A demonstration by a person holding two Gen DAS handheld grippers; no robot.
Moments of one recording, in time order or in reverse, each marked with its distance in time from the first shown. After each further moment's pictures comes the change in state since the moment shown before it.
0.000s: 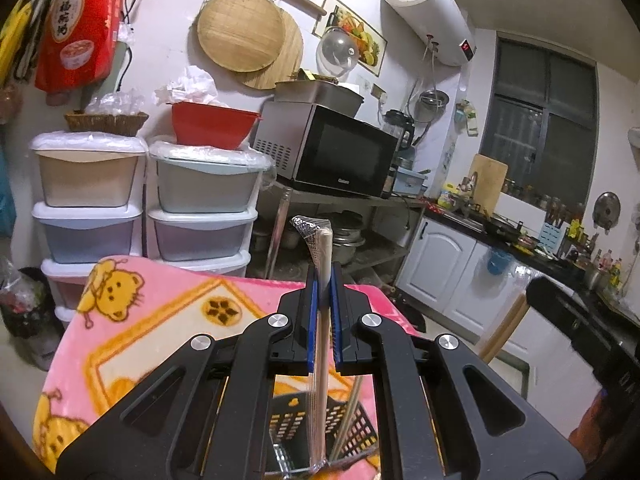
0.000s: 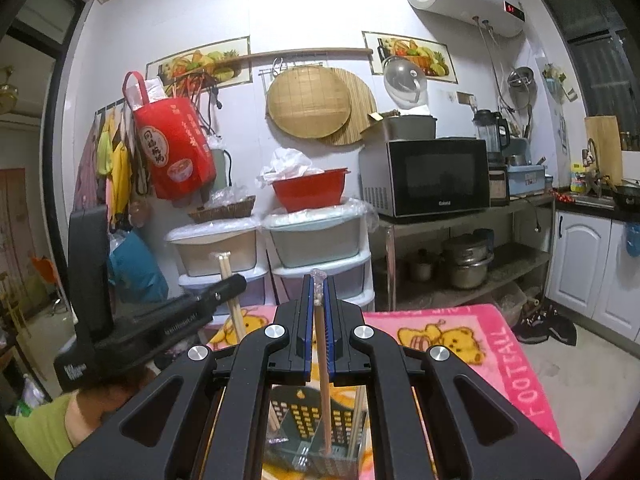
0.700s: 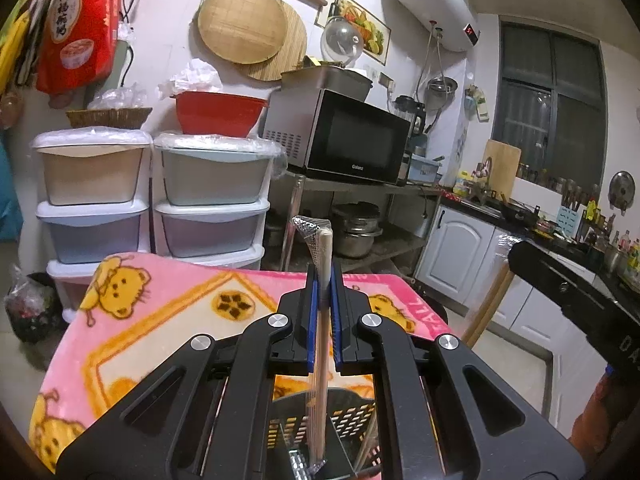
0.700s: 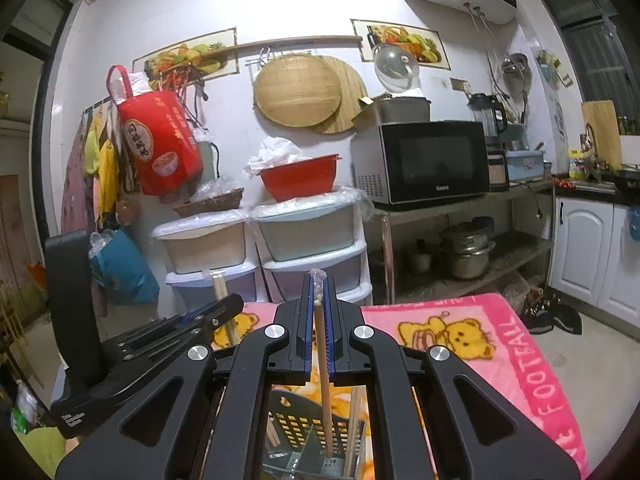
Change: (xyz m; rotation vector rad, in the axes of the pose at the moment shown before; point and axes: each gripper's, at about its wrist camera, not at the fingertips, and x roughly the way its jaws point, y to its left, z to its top) left arm 0.034 0.006 -0.033 0.049 0.008 0.052; right arm 0.046 -0.019 -0.027 0.046 0.024 -0.016
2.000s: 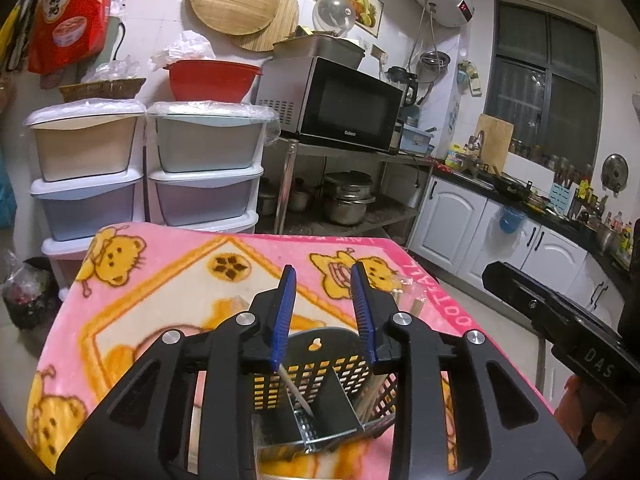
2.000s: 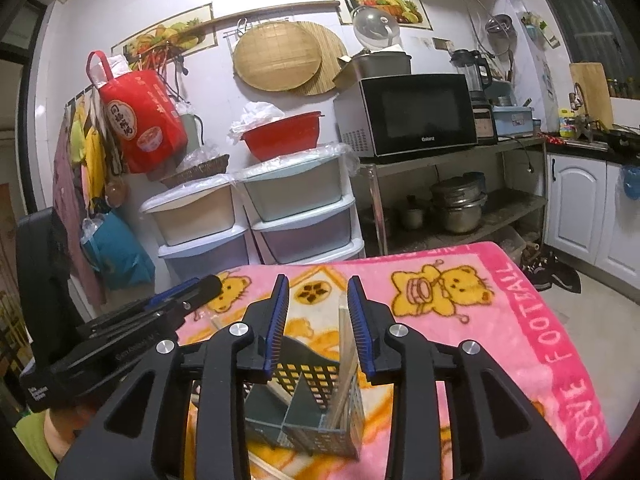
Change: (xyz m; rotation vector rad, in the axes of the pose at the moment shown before) left arm 0.001 0.012 -0.032 0.012 0.100 -0.039; right arm -0.004 -0.014 -0.047 0.067 0.118 -0.024
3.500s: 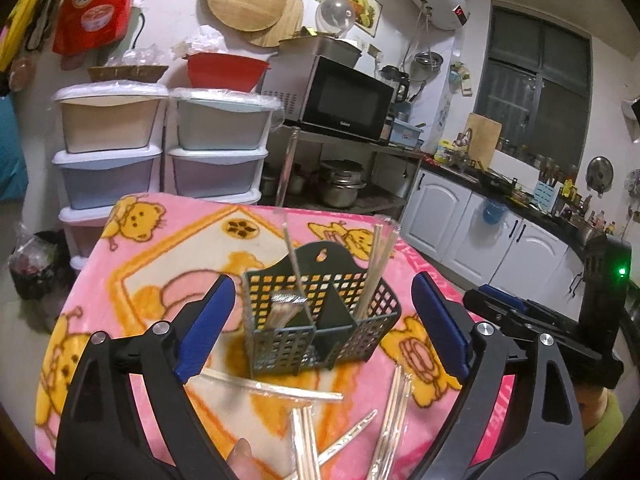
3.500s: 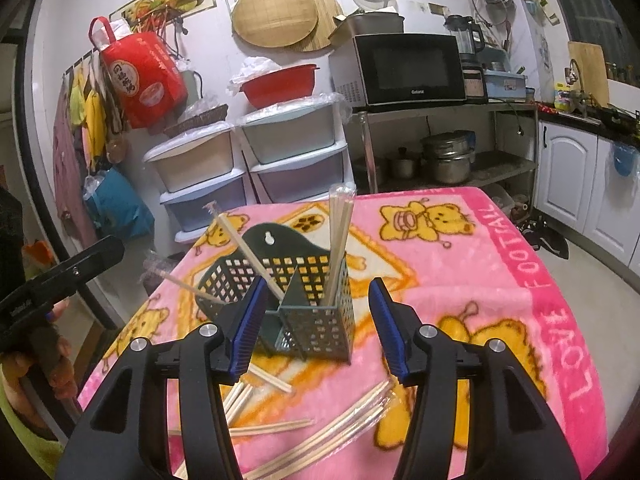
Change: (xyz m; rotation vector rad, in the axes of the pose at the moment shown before) left arm -0.100 0.017 -0.052 -0.035 0.031 -0.030; right arm -0.052 0.005 -0.062 -0.009 0.159 -0.011
